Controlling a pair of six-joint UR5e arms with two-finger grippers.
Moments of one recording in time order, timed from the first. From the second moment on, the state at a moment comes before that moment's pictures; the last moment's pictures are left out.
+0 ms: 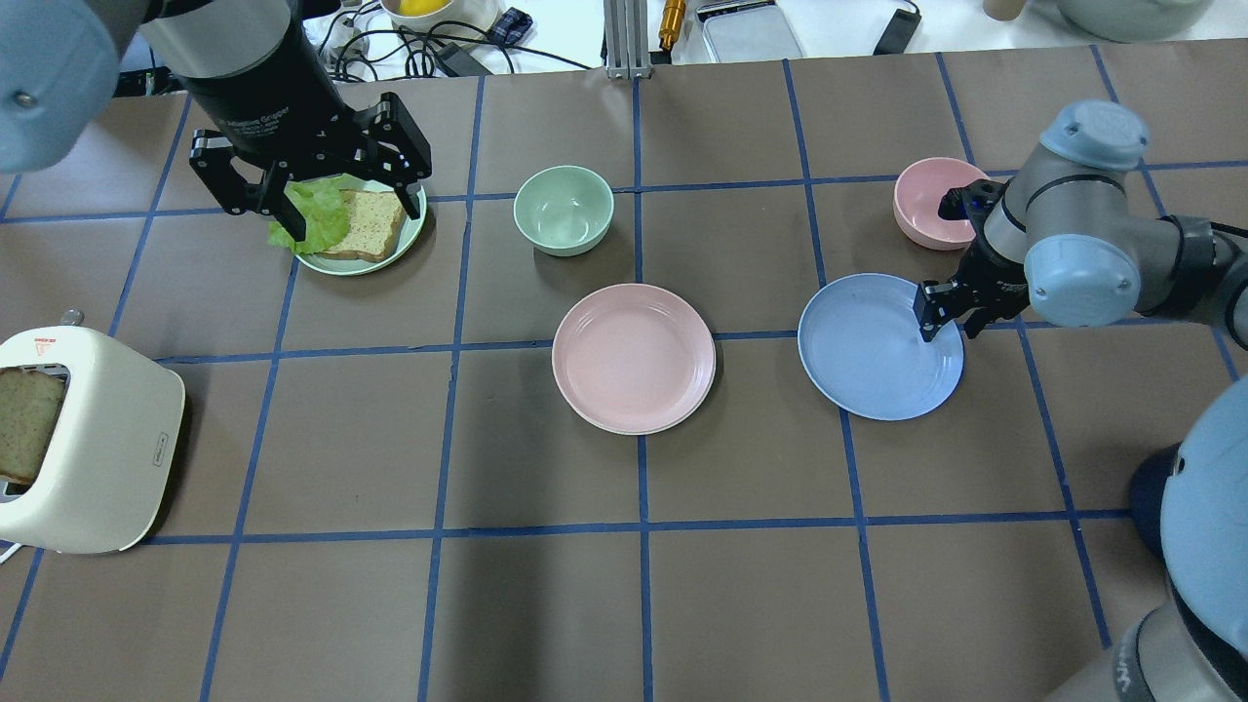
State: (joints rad) left arm -1.61 -1.61 -1.45 -1.67 1.55 -0.20; right arm 1.28 -1.18 1.91 -2.19 -1.54 -0.37
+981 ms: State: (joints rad) left arm -1.60 -1.62 -1.45 -1.64 1.56 -0.20; right arm 1.28 -1.18 1.87 -2.18 -1.50 -0.36
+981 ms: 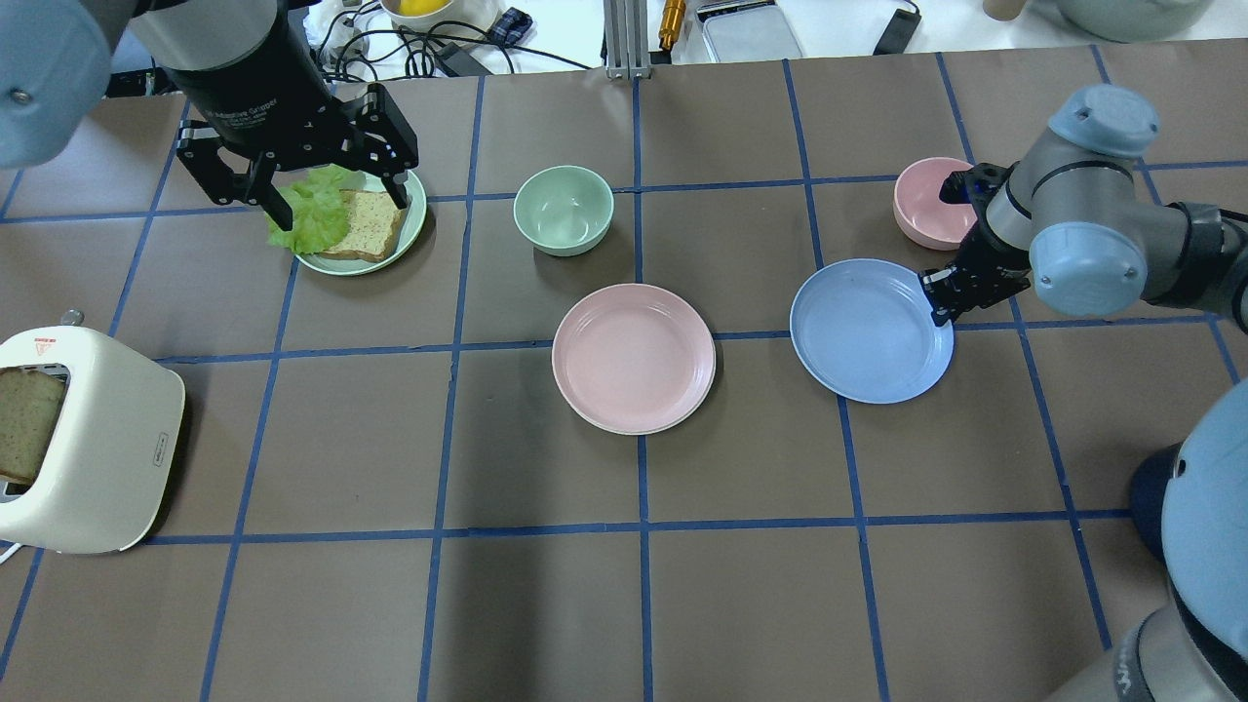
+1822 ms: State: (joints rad) left arm -1.60 -1.62 -1.46 -1.63 1.56 -0.20; right arm 1.28 -1.19 1.74 -1.96 -1.43 -0.36
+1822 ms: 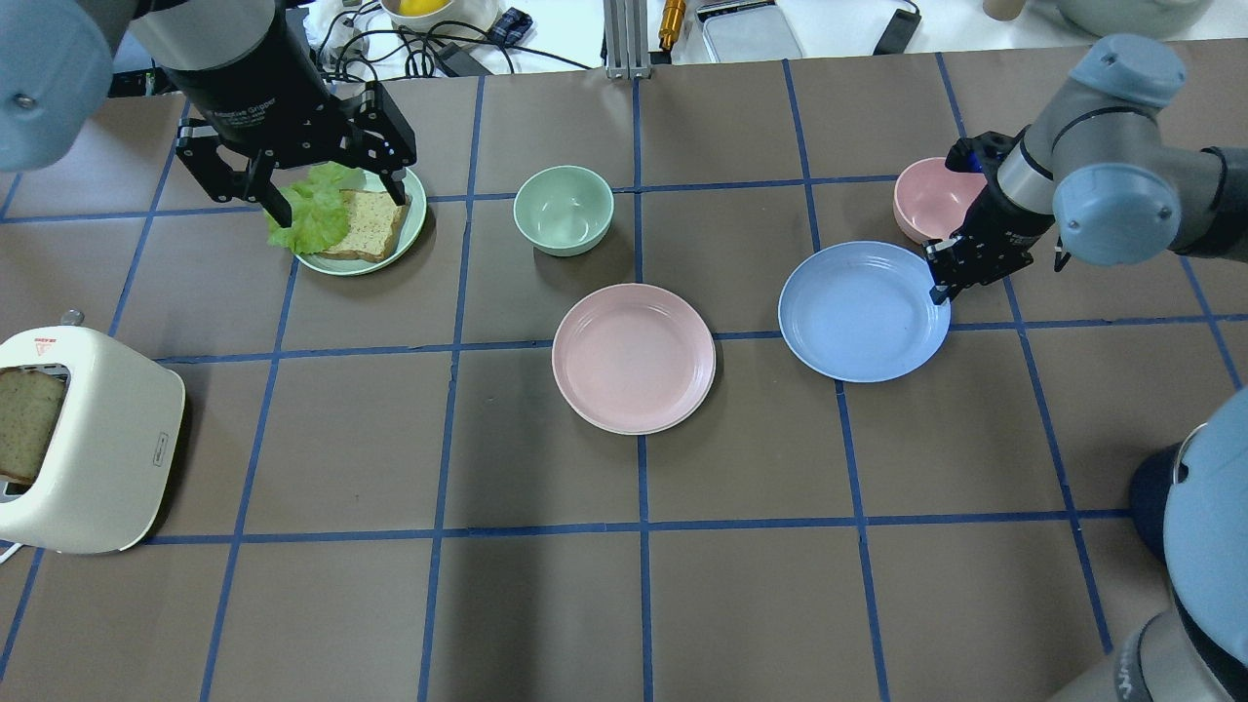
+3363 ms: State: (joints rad) left arm -1.60 -1.61 -1.46 -1.63 1.56 -0.20; right arm 1.56 -1.26 1.64 -1.81 -1.39 0.09
